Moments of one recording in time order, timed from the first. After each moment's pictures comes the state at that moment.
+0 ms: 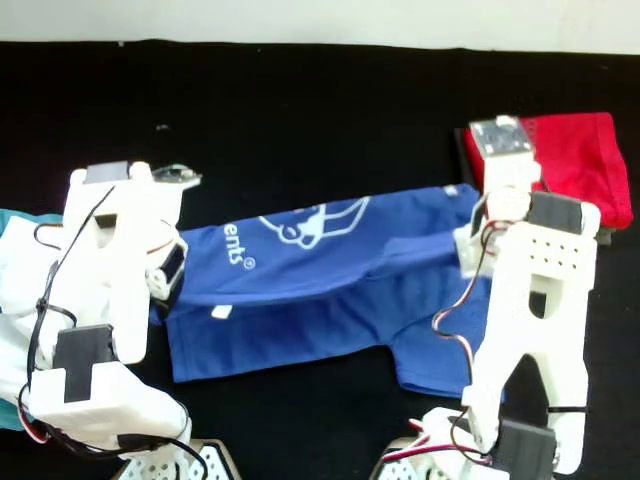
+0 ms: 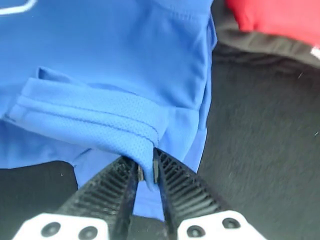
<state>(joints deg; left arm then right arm) -14.8 3.8 19.2 92.2 -24.2 8.3 -19.9 19.7 81.7 22.5</state>
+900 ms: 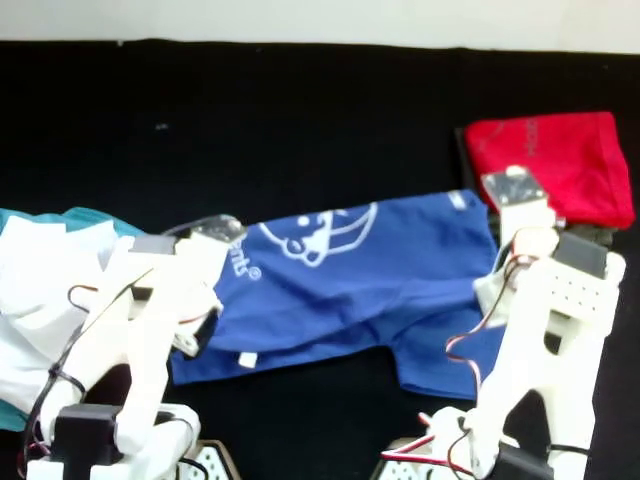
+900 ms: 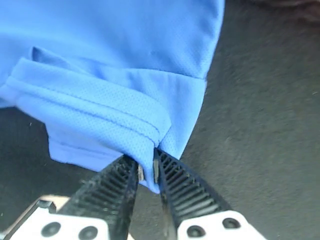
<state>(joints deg) -4.1 -18.9 50.4 76.4 -24.2 17.2 -27.9 34.0 82.1 36.8</state>
